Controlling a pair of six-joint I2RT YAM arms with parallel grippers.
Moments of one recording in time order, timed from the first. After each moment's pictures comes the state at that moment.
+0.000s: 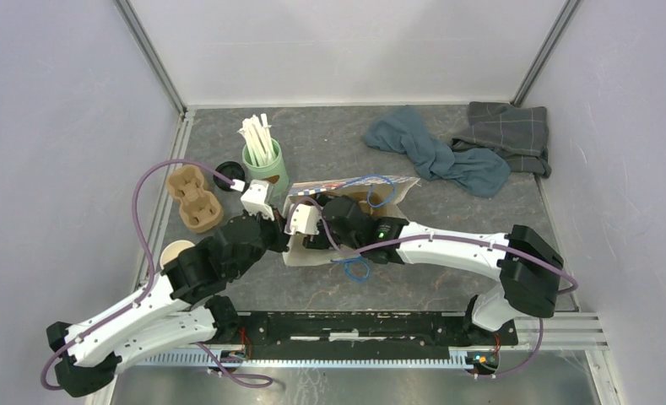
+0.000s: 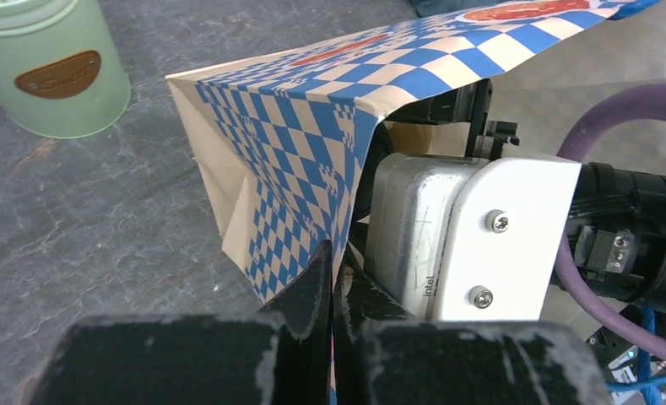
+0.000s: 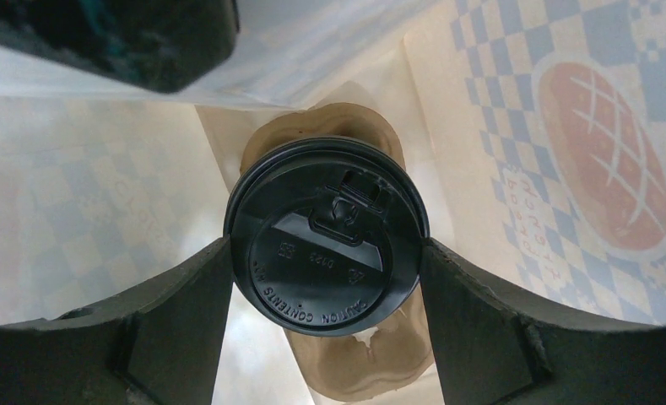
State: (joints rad) left arm -0.99 0.65 0.74 -0.47 -0.44 -0.51; right arm 1.12 1.54 1.05 -0.08 0.27 -0.56
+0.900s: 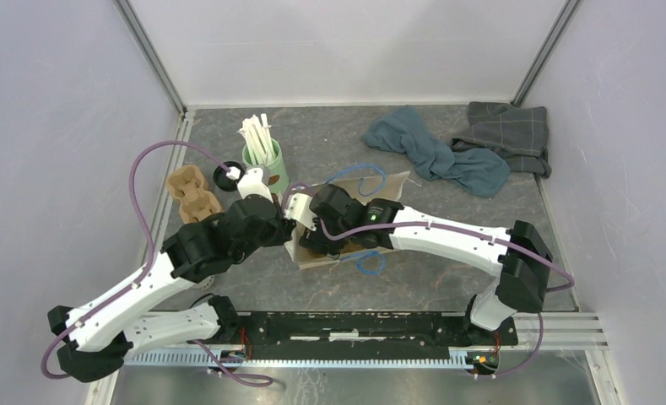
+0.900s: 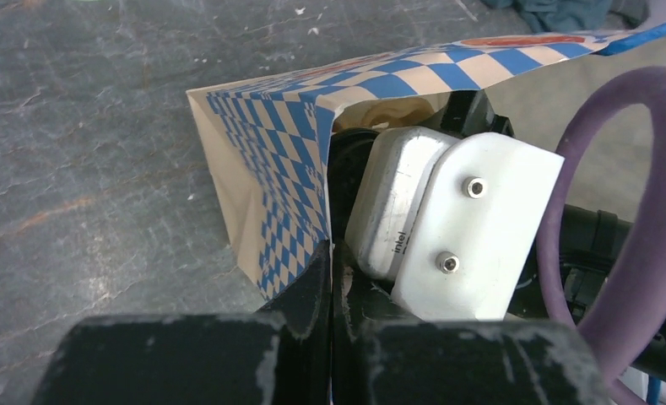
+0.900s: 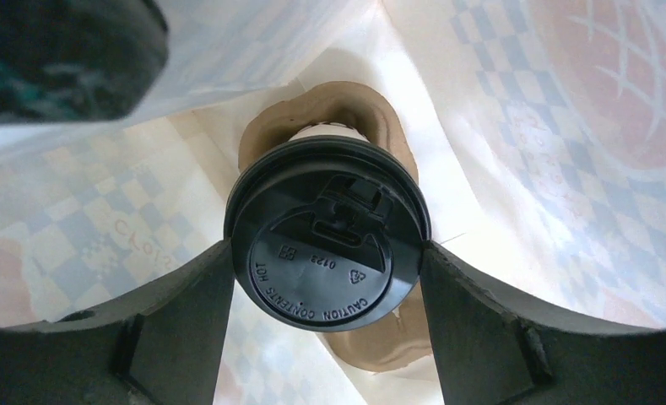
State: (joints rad) left arm -0.98 0.85 1.05 -0.84 -0.44 -0.85; right arm 1.12 1.61 1.33 -0.57 0.15 -0.26
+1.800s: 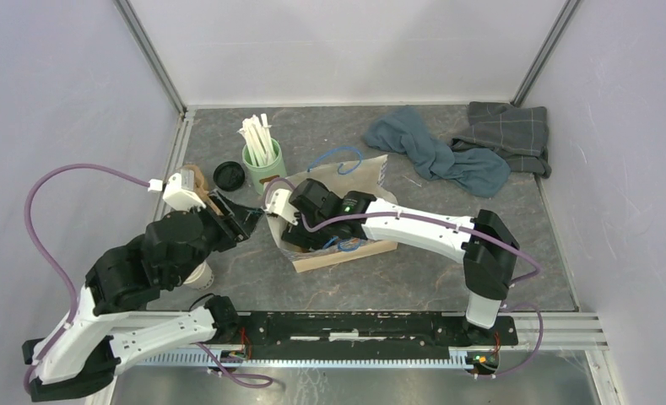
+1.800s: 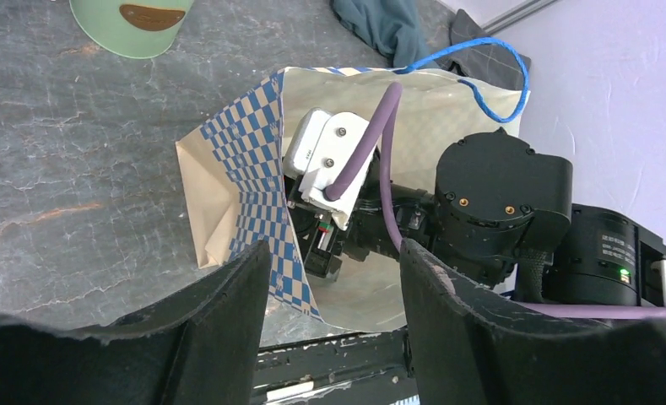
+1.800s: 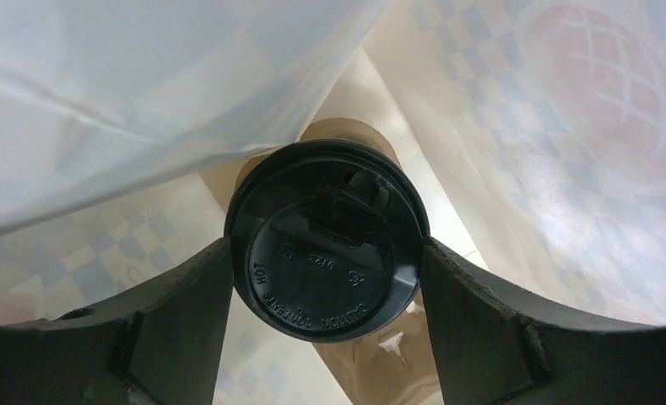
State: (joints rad) left arm -0.99 0.65 1.24 -1.07 -0.59 -1.02; right arm 1.10 1.81 1.49 -0.60 0.09 -0.24
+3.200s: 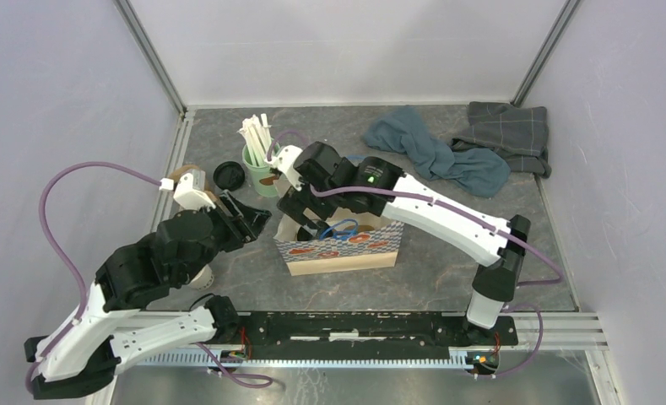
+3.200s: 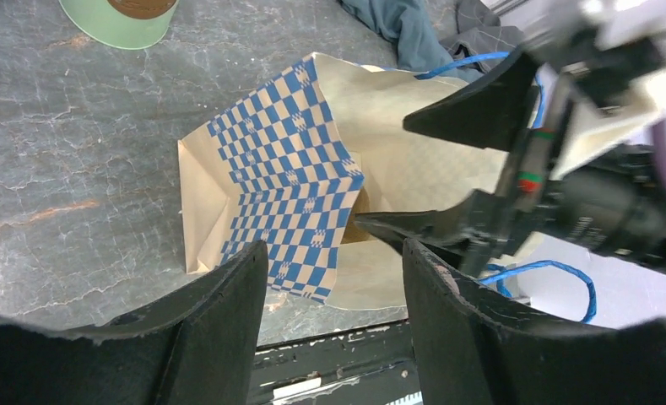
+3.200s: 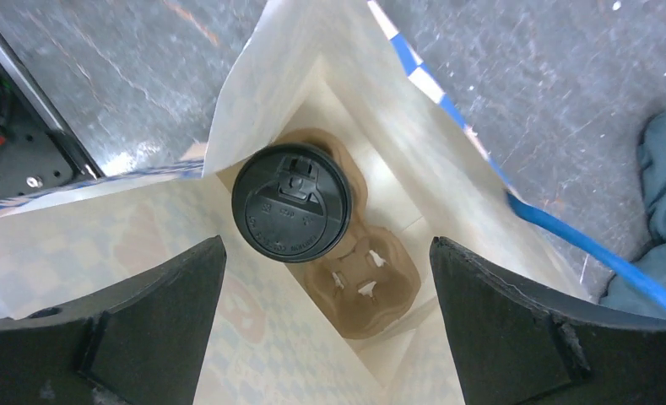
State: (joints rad) left arm -0.99 0.64 1.19 -1.03 -0.57 -1.00; right arm 1.09 1.77 1.87 -0.96 0.13 -0.02
